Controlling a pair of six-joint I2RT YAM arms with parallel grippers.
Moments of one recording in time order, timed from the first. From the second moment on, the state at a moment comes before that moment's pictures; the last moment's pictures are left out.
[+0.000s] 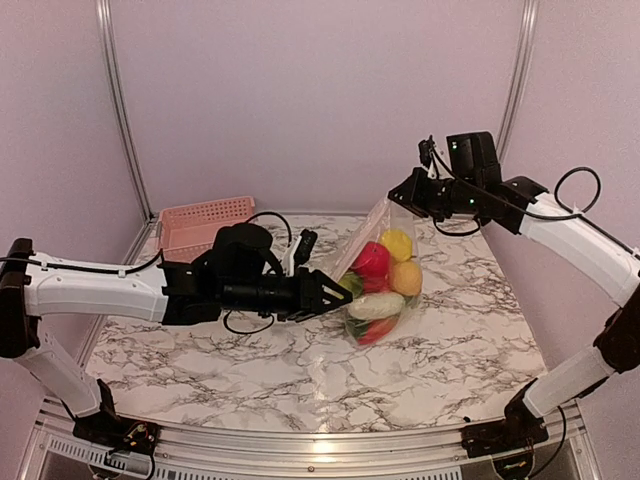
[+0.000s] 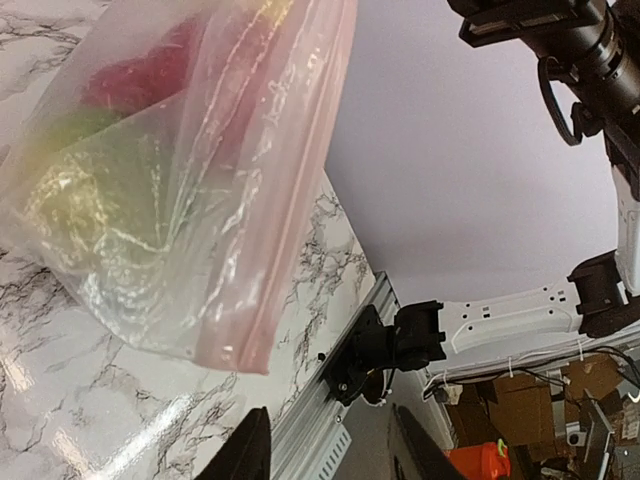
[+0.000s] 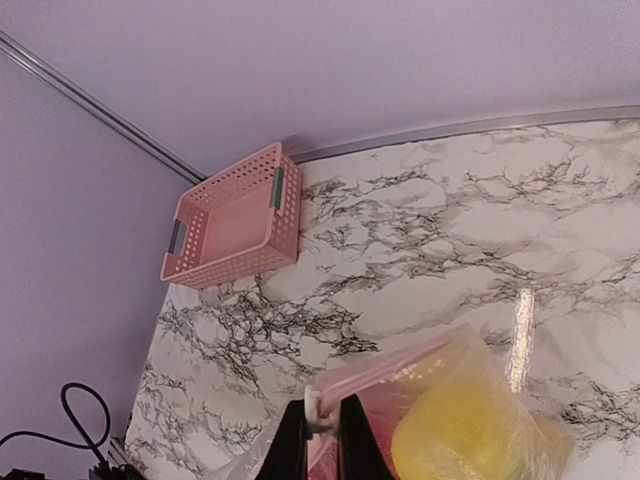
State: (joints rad) left arm -1.08 1.57 1.05 0.19 0.26 -0.97; right arm 0.54 1.42 1.40 -0.43 -0.13 0.63
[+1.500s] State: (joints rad) left arm -1.08 1.68 1.59 -0.57 -0.24 -0.38; right arm 0.70 1.42 1.38 -0.33 -0.17 0.75
